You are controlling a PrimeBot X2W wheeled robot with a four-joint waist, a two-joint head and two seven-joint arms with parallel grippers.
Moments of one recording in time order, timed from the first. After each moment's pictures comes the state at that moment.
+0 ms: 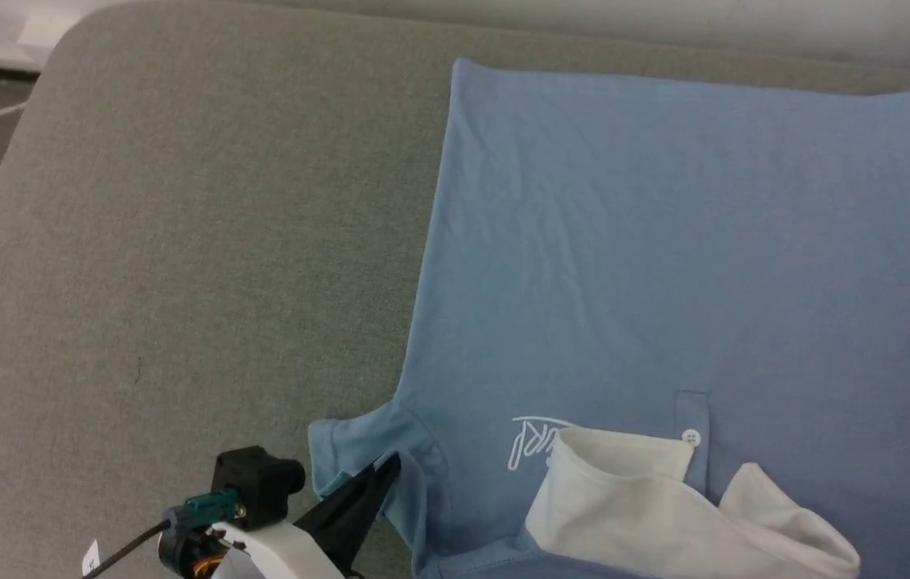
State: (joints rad) left arm 0.00 0.57 -0.59 -0.29 -0.73 0.12 0.16; right arm -0.57 -0.59 -0.06 0.22 0.47 0.13 0.88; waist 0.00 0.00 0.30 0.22
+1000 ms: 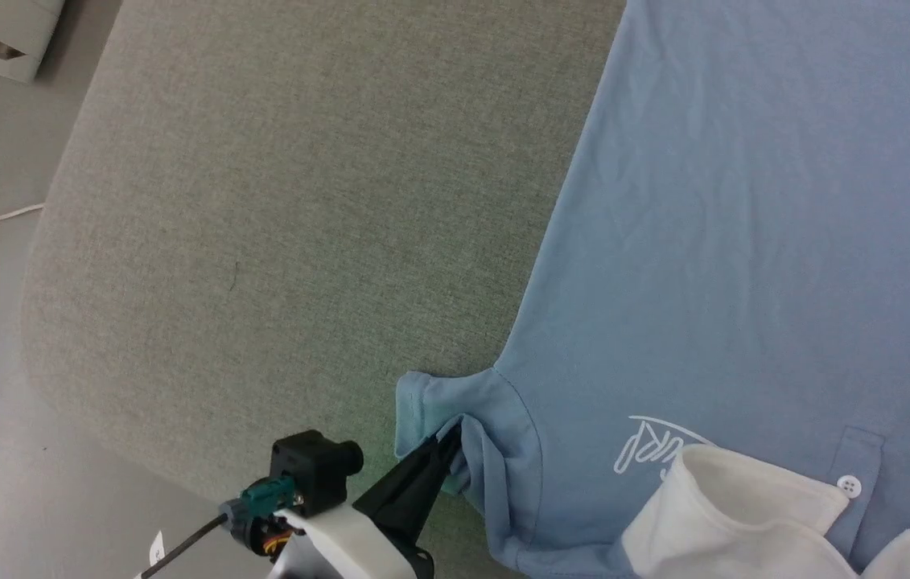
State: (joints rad) left arm -0.09 0.41 -0.66 -0.22 -0.69 0.11 0.06; right arm -0.95 -0.73 -0.02 0.61 0.27 0.13 0.91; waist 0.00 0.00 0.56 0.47
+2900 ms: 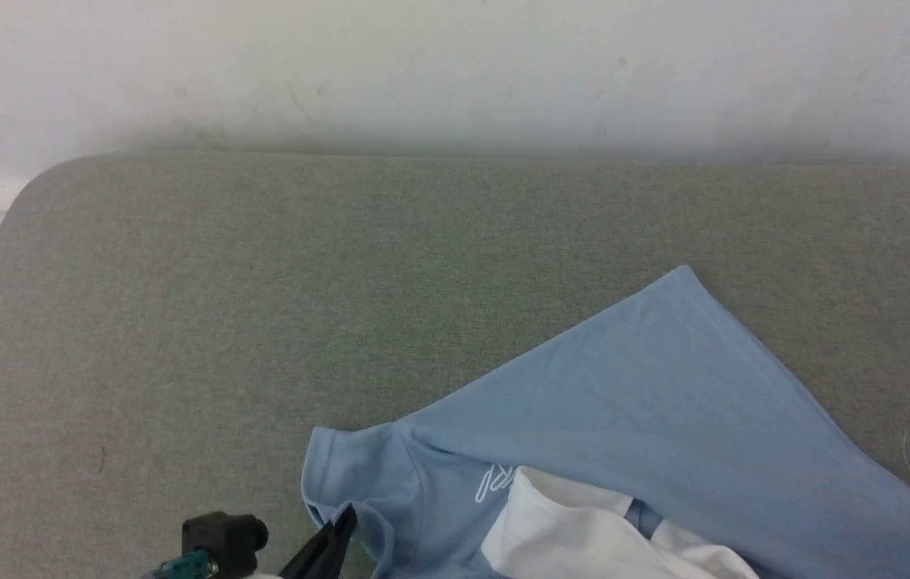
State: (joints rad) left arm 0.13 0.51 -0.56 -0.20 -0.78 0.25 0.04; right arm 0.22 -0.49 -0.22 -0.02 0.43 0.13 0.96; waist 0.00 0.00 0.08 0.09
